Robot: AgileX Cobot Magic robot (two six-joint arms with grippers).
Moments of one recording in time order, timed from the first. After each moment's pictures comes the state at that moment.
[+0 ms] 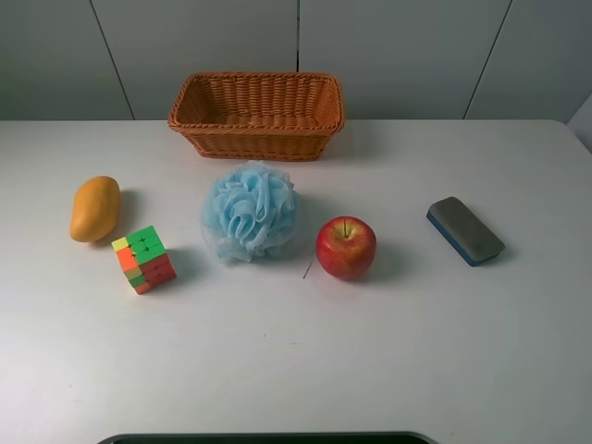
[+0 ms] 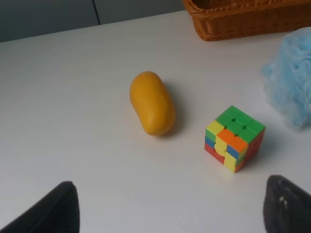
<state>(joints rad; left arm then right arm) 0.01 0.00 -0.52 -0.13 1.09 0.16 0.03 0.00 -0.51 0.09 1.10 -0.02</state>
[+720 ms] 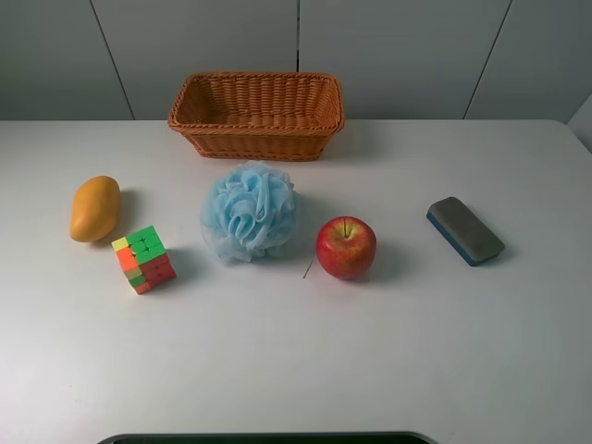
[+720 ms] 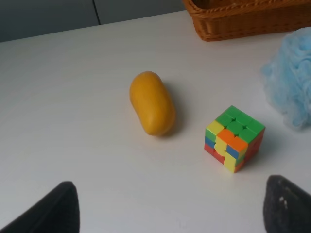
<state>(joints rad) 0.01 0.00 -0.52 -0.13 1.09 0.16 0.03 0.00 -0.51 0.09 1.10 -0.02</state>
